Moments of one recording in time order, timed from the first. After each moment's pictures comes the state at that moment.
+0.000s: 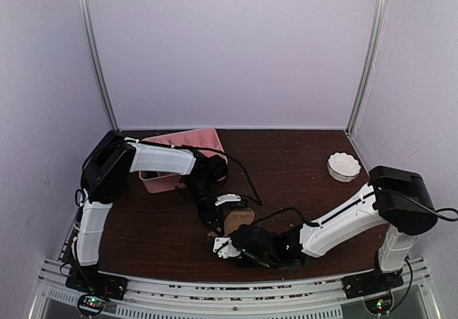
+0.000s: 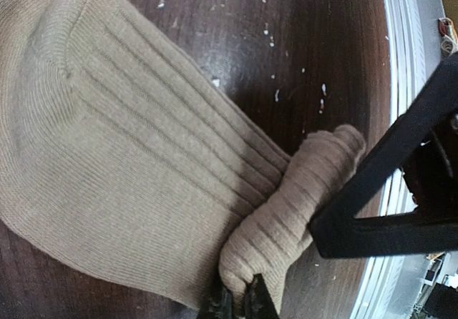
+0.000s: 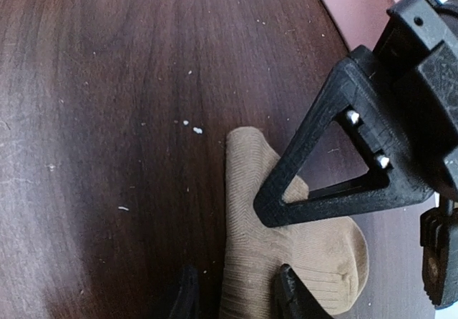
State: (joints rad) left arm -0.82 2.23 1.60 -0.98 0.64 0.55; right arm 1.35 1.85 0.85 0.25 0.45 -0.39
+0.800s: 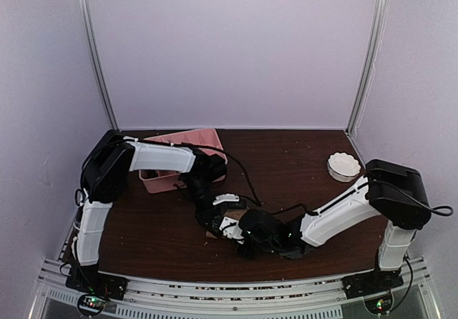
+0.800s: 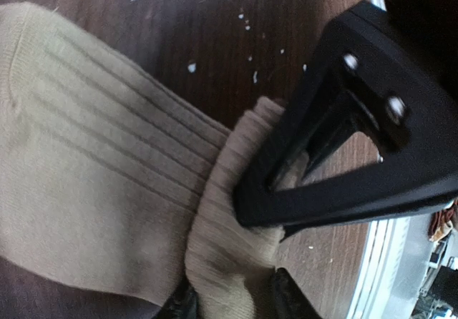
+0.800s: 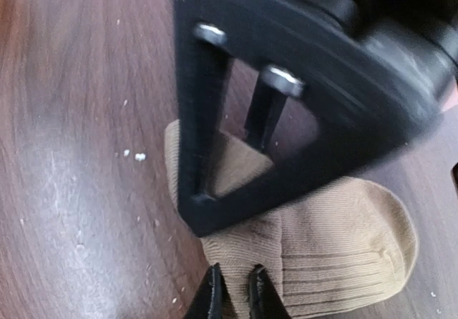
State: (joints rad) left arm -0.81 2.24 1.63 -1.06 0.64 0.65; right arm 1.23 1.87 0.82 0.33 0.24 -0.12
